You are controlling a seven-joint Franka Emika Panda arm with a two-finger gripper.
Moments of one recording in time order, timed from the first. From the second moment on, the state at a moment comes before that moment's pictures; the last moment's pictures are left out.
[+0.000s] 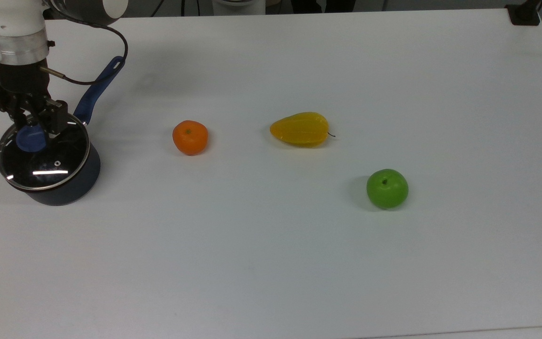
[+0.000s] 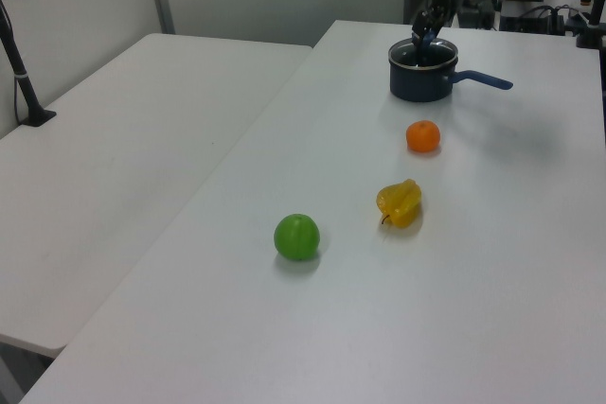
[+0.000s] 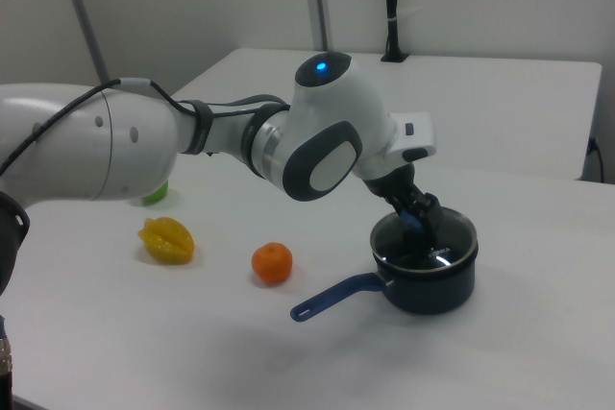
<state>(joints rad) -0.40 0.41 0.03 -1.65 -0.01 2.51 -0.02</state>
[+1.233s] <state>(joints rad) -0.42 0.42 0.03 -1.65 0.02 2.52 -0.02</state>
